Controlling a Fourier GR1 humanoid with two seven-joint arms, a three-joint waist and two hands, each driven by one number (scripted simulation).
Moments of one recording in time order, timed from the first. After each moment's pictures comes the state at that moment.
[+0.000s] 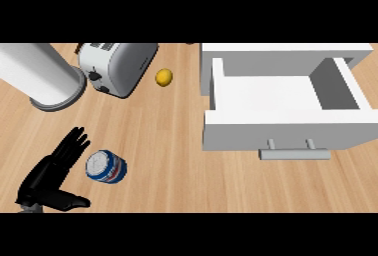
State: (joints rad) left arm 0.00 0.22 0.25 -1.22 0.17 -0.53 -0.14; right arm 0.41 -0.06 -0.68 -2.17 -0.46 0.50 0.14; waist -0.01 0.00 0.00
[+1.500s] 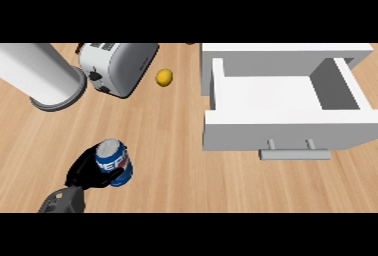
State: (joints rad) left arm -0.26 0.17 0.23 -0.66 0.11 -0.60 -0.37; right arm 0.40 -0.03 -0.77 -2.23 -0.55 0.55 0.27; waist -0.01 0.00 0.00
